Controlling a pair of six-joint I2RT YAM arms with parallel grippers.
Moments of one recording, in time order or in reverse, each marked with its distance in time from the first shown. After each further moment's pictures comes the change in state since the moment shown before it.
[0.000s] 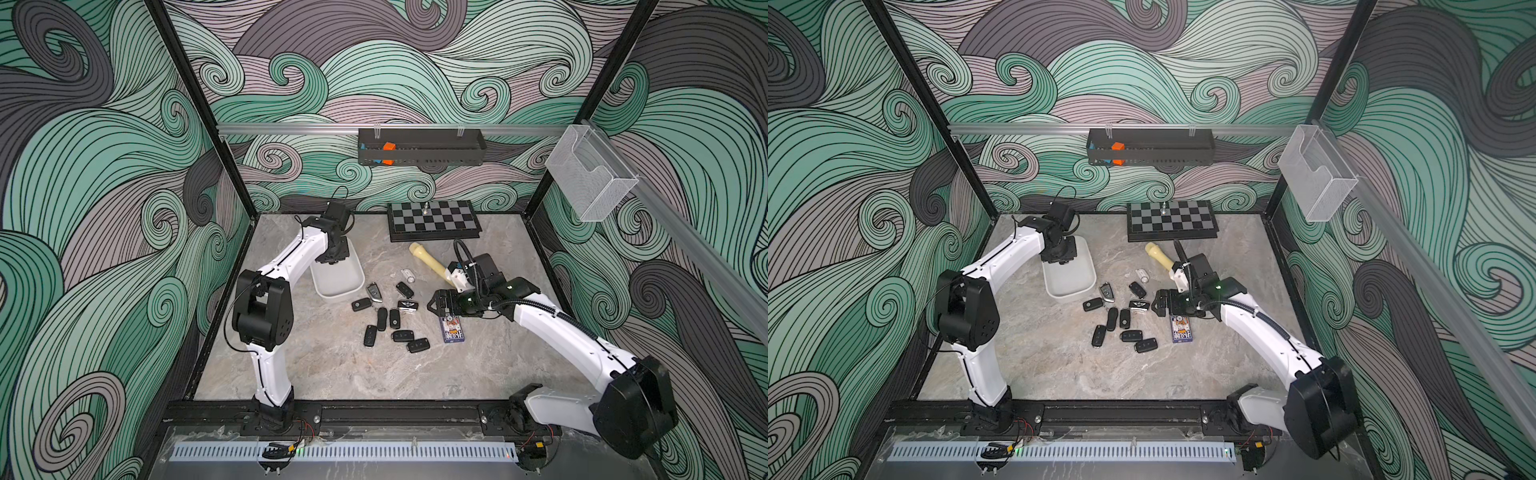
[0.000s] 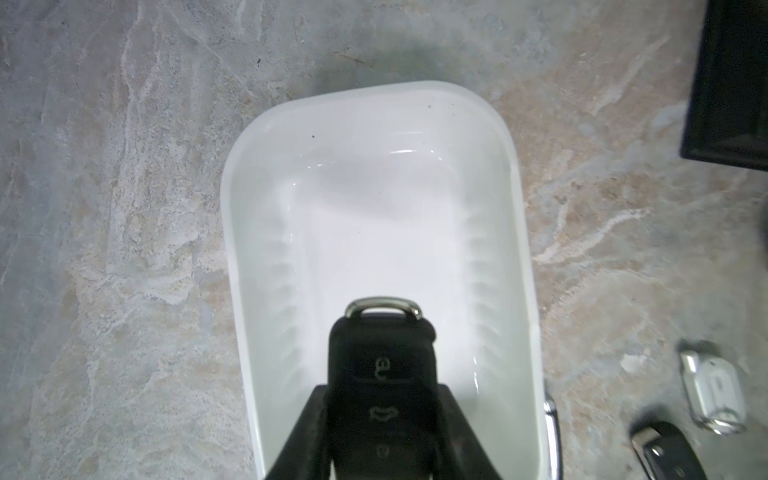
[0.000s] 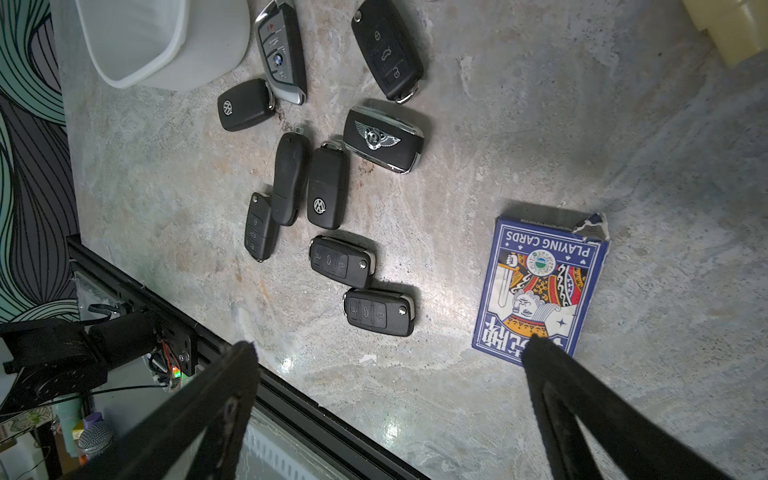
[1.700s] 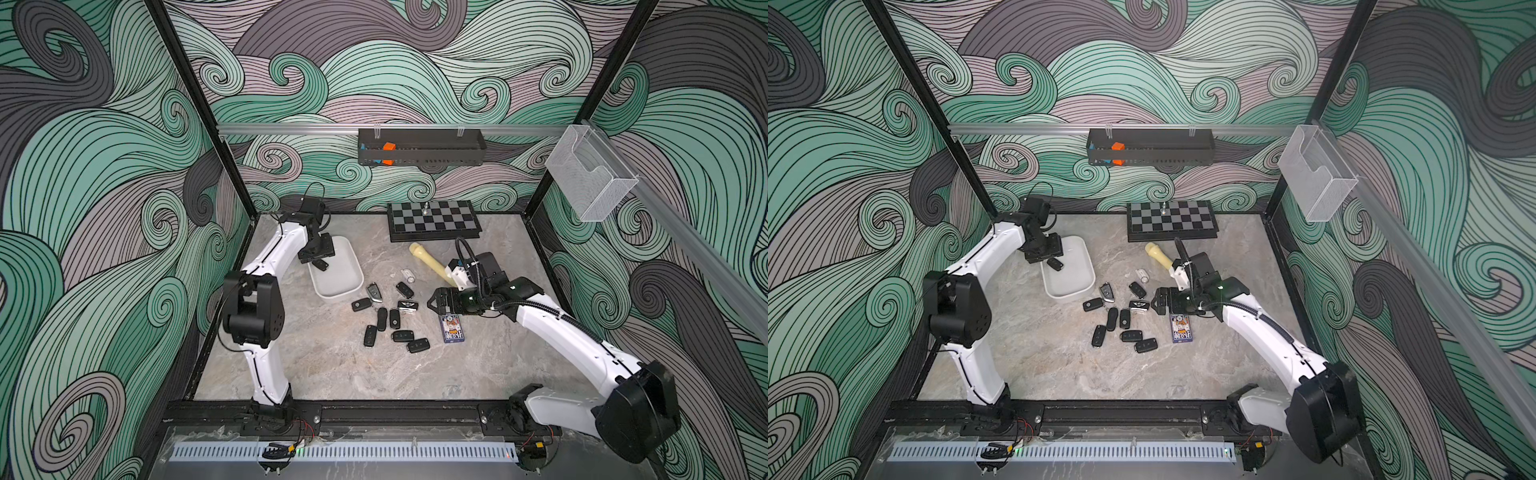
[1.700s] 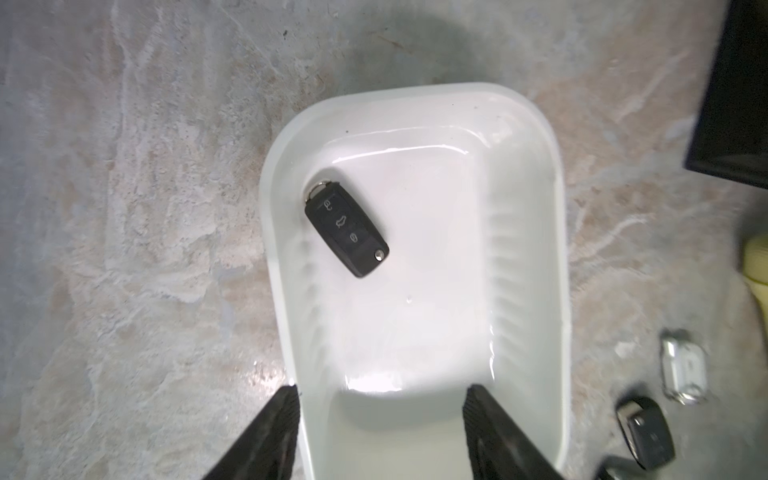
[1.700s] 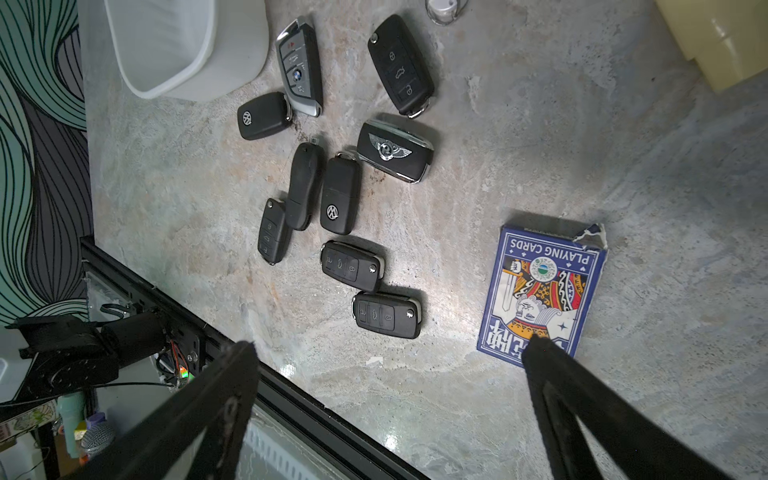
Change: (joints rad) left arm 0.130 -0.087 -0.024 -0.054 0.205 0.072; right arm 0.002 -0.031 0.015 -0.002 -0.002 -0.001
